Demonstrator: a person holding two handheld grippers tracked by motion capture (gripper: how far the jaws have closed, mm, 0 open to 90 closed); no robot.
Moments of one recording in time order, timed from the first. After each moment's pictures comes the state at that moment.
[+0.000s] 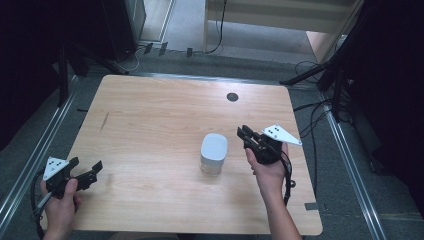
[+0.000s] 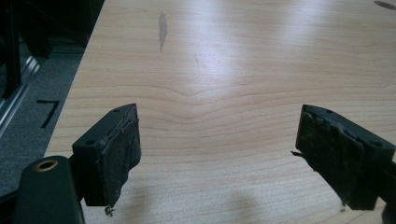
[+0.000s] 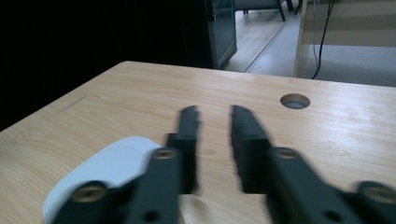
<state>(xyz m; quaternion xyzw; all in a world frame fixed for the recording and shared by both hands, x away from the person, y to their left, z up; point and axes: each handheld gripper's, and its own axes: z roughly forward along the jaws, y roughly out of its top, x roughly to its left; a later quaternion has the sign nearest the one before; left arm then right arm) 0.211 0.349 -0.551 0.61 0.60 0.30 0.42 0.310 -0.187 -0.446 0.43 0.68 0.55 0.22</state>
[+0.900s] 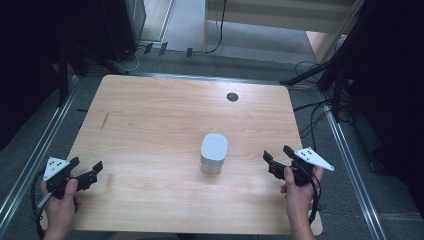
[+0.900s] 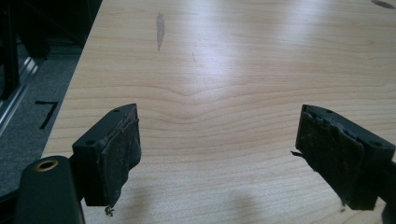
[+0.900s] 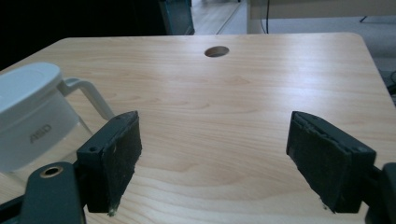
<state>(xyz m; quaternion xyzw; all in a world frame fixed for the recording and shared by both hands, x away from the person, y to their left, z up) 0.211 0.349 -0.551 0.61 0.60 0.29 0.42 0.277 -0.277 -0.488 0.50 0.66 0.50 0.25</state>
